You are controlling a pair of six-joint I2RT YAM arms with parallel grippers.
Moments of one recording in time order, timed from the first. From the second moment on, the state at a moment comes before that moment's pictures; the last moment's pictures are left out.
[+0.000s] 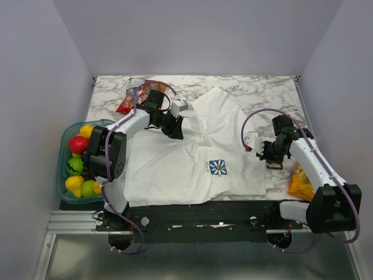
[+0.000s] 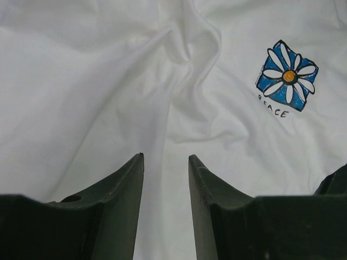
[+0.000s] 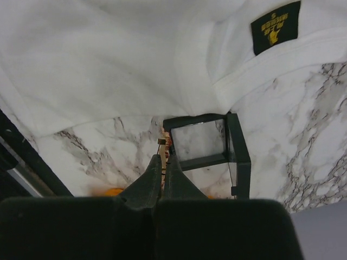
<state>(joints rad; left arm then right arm) -0.33 1.84 1.31 -0.50 0.75 0.34 0.06 1.25 0.93 -1.03 -0.22 -1.28</state>
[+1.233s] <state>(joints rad) -0.34 1.85 1.32 -0.48 0.75 0.28 0.06 1.26 0.69 -0.58 0.06 -1.47</state>
